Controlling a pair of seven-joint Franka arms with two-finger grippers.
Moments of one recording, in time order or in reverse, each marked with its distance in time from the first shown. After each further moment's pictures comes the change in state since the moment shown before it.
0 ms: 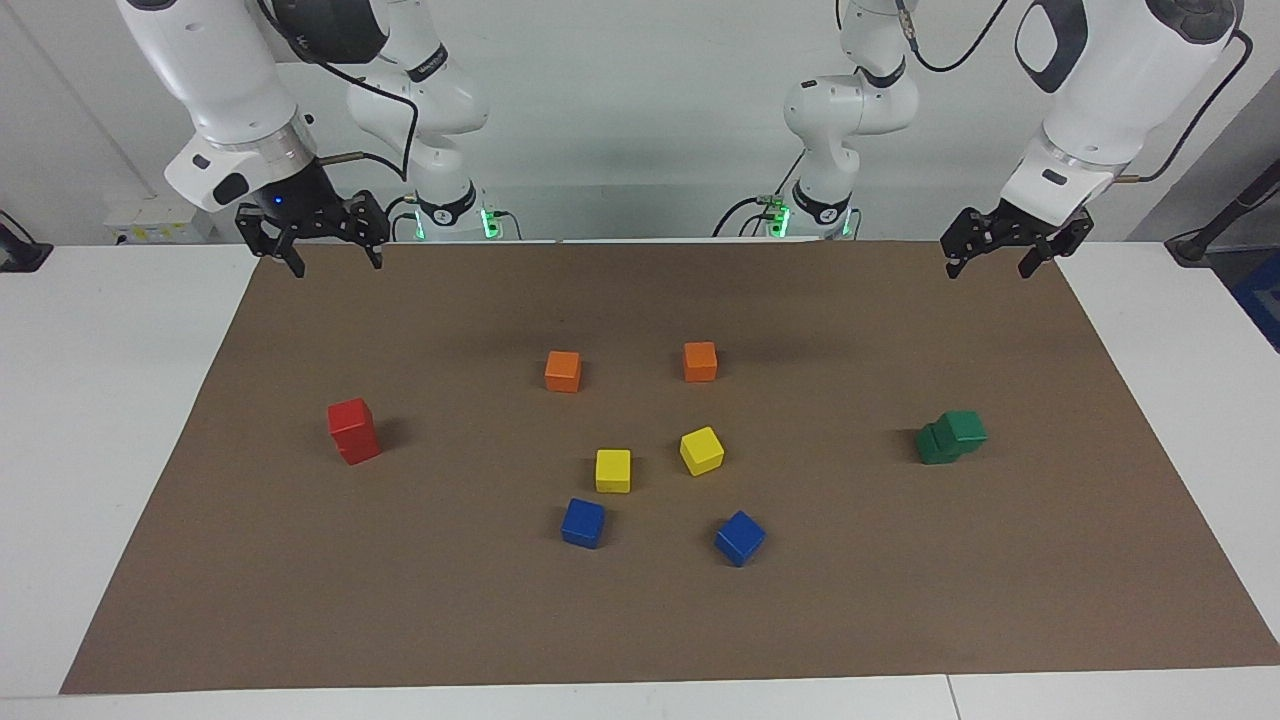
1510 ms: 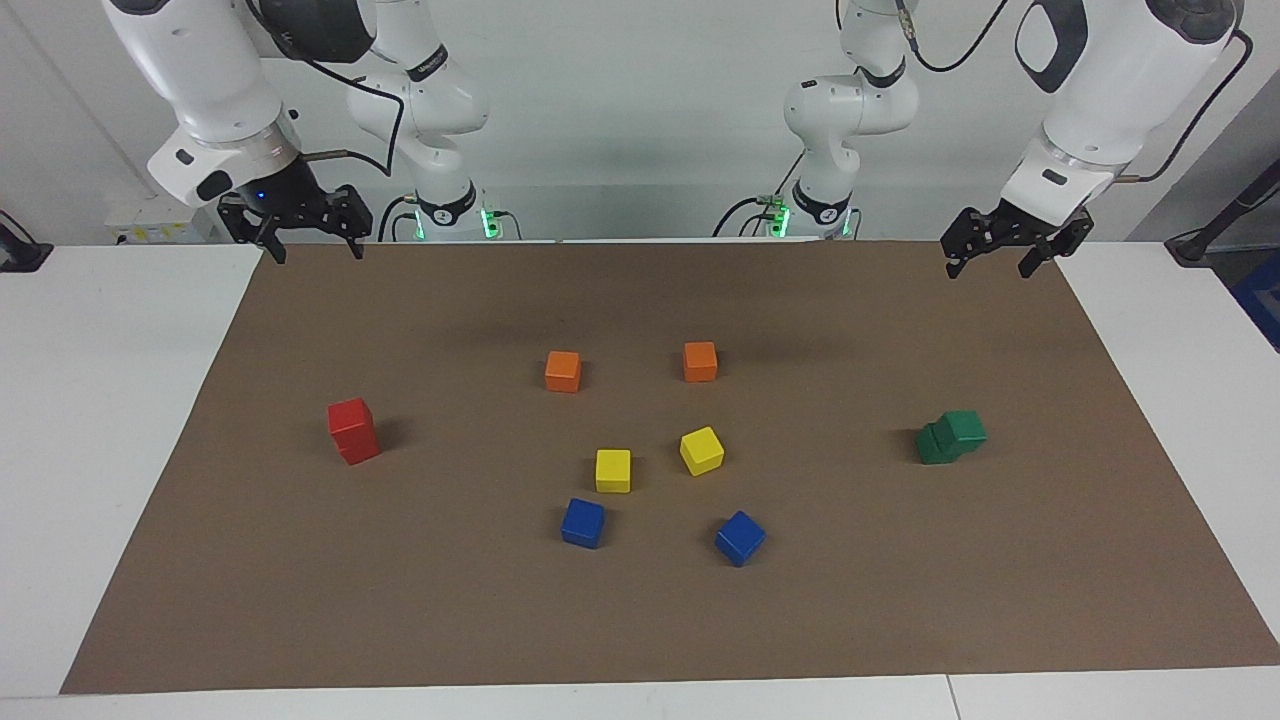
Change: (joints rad) left arm 0.000 0.000 0.000 0.000 0.000 0.000 0.000; right arm -0.011 -0.010 -0.009 0.000 -0.051 -0.039 0.001
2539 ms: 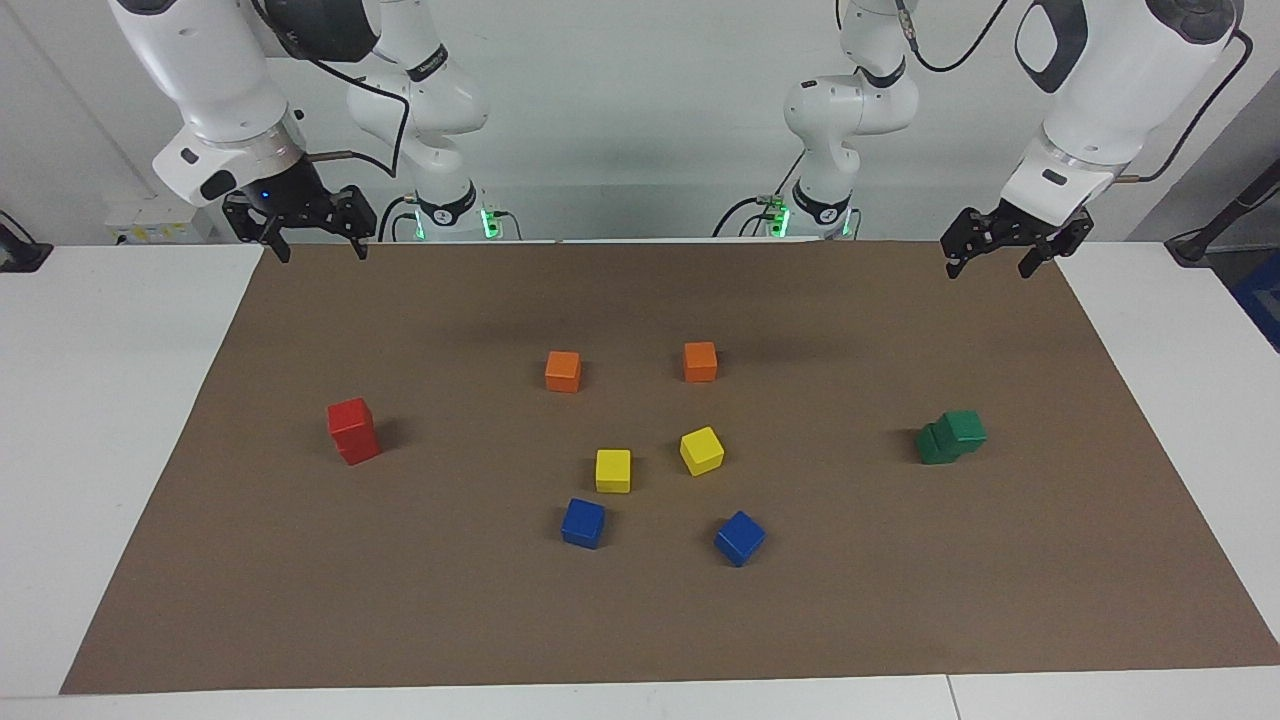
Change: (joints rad) left arm 0.000 0.000 0.000 0.000 0.000 0.000 0.000; right arm 0.007 -0.001 0.001 0.000 0.001 0.000 0.033
